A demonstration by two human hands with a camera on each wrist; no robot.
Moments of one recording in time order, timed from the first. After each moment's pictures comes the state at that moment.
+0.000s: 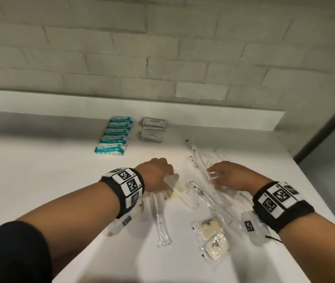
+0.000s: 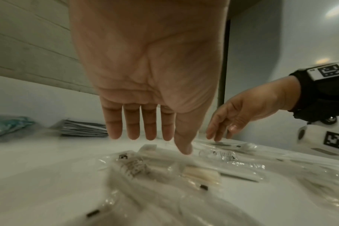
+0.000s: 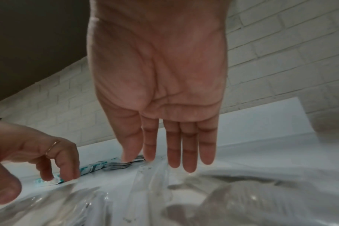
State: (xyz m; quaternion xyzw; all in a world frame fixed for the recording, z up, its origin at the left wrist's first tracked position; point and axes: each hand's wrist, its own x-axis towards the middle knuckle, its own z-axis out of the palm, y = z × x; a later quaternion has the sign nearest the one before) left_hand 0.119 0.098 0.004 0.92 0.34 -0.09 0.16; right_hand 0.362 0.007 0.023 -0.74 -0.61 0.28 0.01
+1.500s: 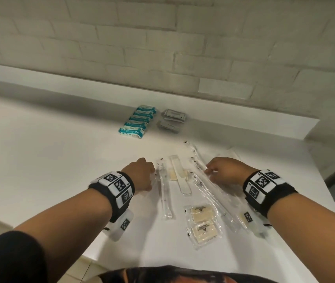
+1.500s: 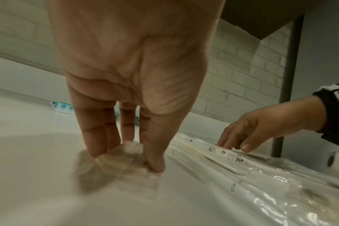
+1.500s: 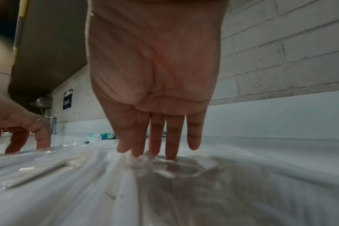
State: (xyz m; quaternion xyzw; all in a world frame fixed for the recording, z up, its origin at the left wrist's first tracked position) left_hand 0.084 0.025 -0.009 0.76 0.62 -0.08 0.18; right_hand 0.365 0.020 0.003 -0.64 -0.74 0.19 -0.05
